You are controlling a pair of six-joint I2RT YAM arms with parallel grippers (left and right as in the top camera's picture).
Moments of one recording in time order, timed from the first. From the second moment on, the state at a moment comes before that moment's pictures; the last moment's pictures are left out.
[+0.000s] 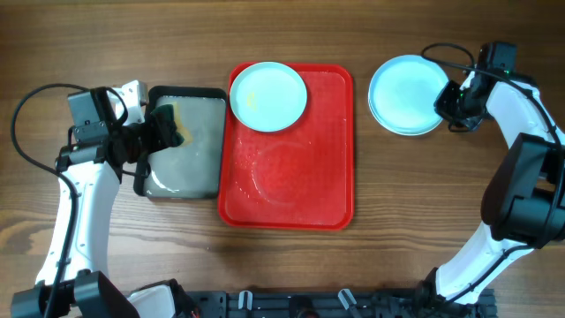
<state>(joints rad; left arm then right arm) 0.24 1.40 0.95 -0.55 0.47 -0.12 -0.25 2.00 1.39 -0.70 -0.14 0.32</state>
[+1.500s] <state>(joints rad) 0.24 1.40 0.95 -0.55 0.47 -0.12 0.40 2.17 1.38 -0.05 -0.16 0.17</state>
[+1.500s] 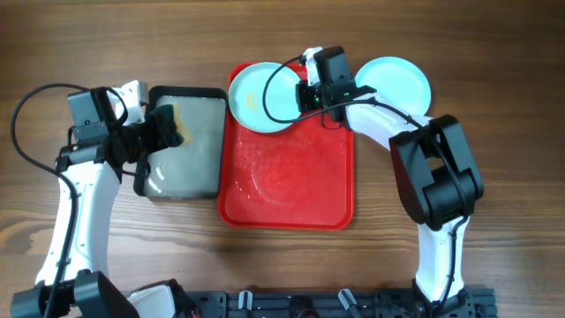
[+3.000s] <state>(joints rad) 0.22 1.41 0.95 -0.57 0.47 -0.12 0.40 1.96 1.28 -0.65 -0.13 0.22</state>
